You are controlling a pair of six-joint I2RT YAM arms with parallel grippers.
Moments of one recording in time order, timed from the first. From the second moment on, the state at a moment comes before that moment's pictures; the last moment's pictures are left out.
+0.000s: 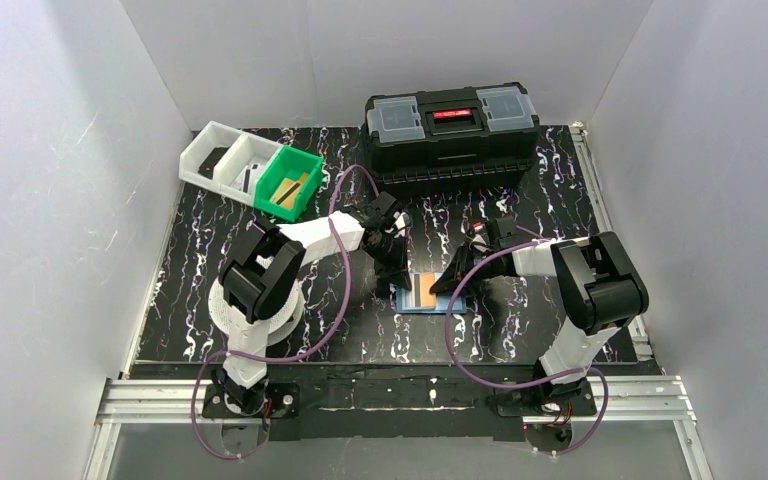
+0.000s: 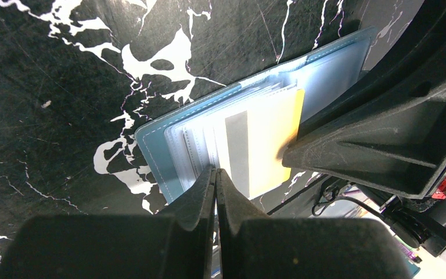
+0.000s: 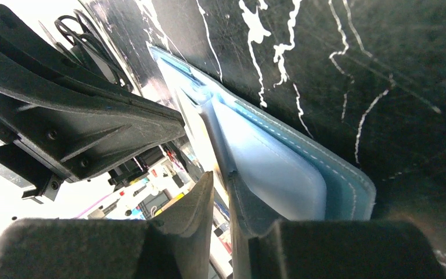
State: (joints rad) left arm -0.71 1.99 1.33 -0.54 0.41 -0.67; right arm 0.28 1.72 0.69 -0.06 -0.85 0.79
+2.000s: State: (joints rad) left arm -0.71 2.02 1.39 -0.63 0.40 -0.66; right arm 0.25 1.43 0.64 -0.33 -0.64 0.67
